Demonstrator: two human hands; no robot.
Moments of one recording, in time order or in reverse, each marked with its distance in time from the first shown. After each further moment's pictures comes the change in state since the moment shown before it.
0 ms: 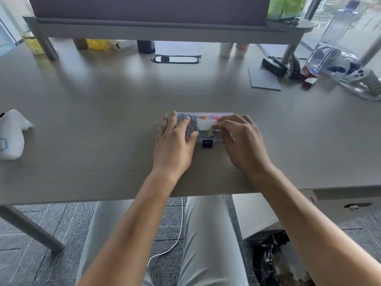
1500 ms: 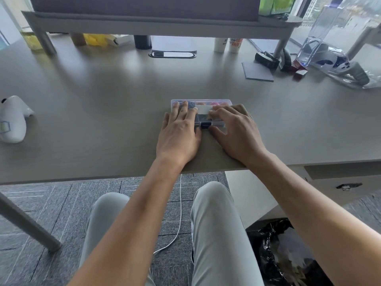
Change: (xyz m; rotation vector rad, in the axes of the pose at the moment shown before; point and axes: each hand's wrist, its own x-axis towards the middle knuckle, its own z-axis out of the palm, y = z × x) left_hand -0.017 0.005 0.006 0.191 -0.052 0.146; right_hand -0.018 -0.011 0.002 -0.132 -0.043 -0.024
